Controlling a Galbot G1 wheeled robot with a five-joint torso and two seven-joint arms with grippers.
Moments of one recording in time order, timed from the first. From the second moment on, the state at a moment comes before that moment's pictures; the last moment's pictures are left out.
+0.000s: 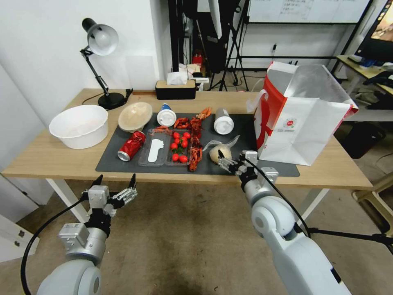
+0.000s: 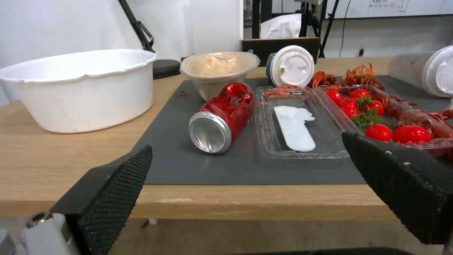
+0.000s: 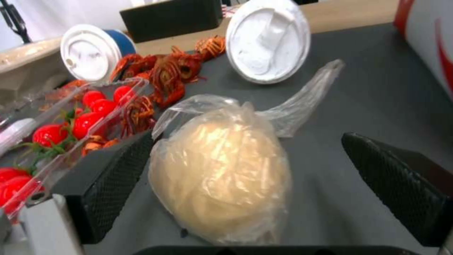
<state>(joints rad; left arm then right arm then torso) 1.67 -1.52 -0.71 -2.28 -0.18 0.20 0.10 -1.13 1.27 0.21 1.98 0.54 -0.37 0.32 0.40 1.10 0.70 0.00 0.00</state>
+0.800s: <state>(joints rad) 1.68 -1.53 -0.72 -2.26 -0.16 0.15 0.10 -1.02 1.29 0.10 1.88 0.55 -0.45 0.41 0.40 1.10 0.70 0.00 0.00</state>
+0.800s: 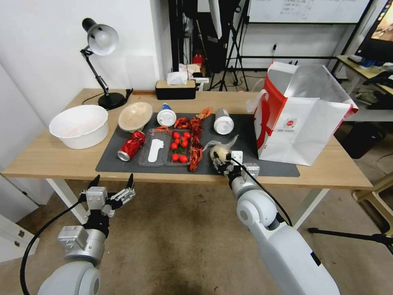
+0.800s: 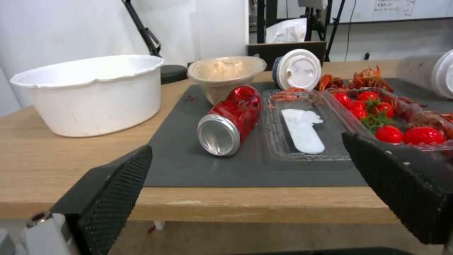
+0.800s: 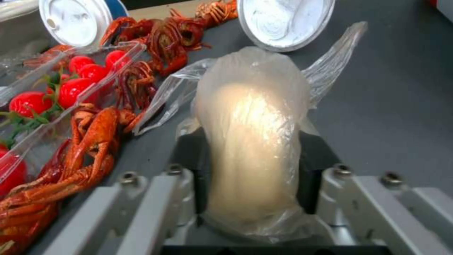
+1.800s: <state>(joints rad) 1.68 -1.51 -0.72 -2.24 -0.16 0.12 0.10 -1.00 1.17 0.23 2.21 0.72 -0.32 0.26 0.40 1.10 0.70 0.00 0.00</state>
